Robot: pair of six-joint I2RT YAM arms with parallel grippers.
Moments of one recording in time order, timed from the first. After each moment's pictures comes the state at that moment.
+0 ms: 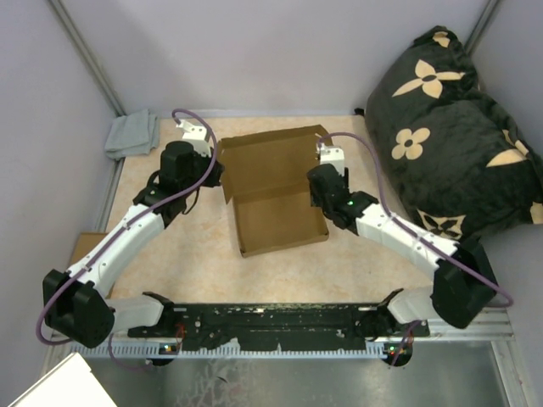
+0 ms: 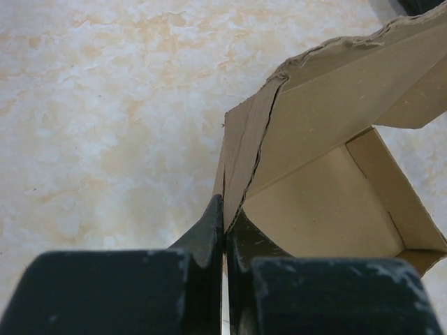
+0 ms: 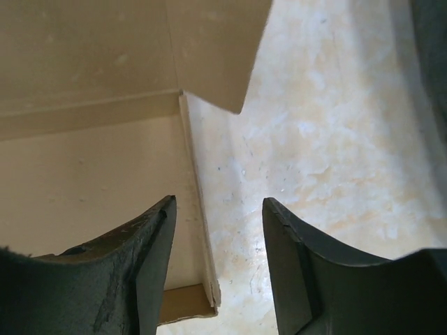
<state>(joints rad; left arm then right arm) -0.43 1.23 1.01 -0.16 -0.04 -0.22 0.69 1.37 0.97 -0.34 0.58 0.36</state>
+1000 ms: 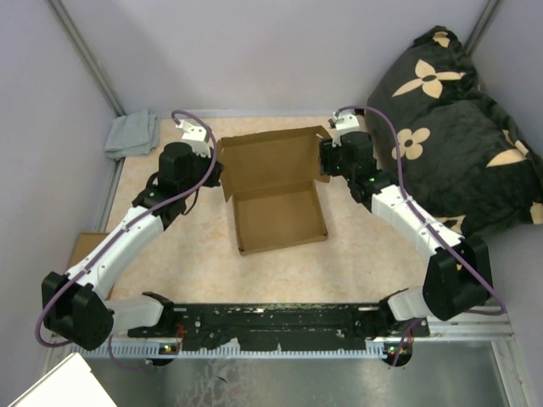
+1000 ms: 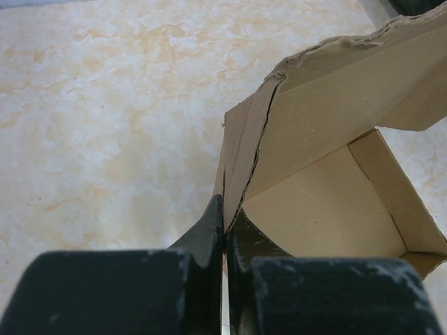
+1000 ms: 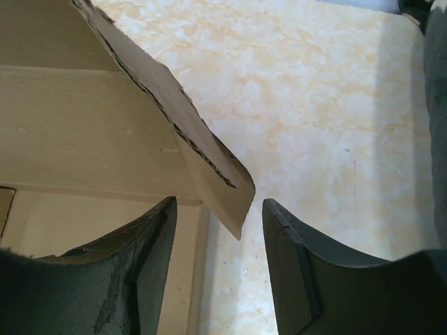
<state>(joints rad) -0.43 1.22 1.00 -0.13 -0.03 -0.19 0.41 1.38 1.07 -0.10 0.12 0.10</state>
